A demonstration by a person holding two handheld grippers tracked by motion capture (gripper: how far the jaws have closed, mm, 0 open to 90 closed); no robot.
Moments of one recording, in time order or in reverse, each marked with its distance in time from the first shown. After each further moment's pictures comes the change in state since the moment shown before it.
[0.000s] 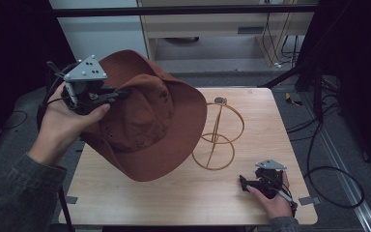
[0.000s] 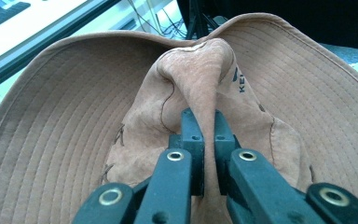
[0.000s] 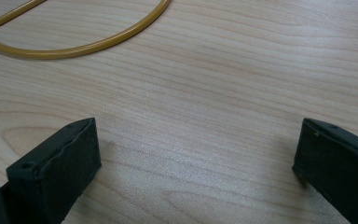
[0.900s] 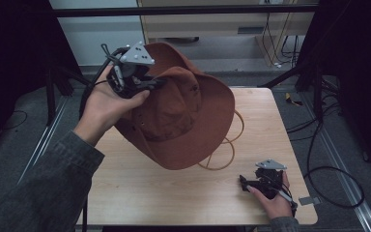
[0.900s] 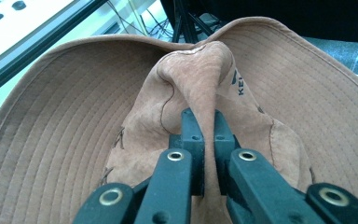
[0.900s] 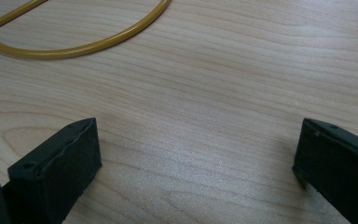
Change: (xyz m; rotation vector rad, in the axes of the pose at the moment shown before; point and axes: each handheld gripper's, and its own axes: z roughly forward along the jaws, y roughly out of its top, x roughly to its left) left arm -0.019 0.060 0.062 0.016 -0.044 0.052; right arm 0.000 0.000 0.000 -0.004 0.002 0.000
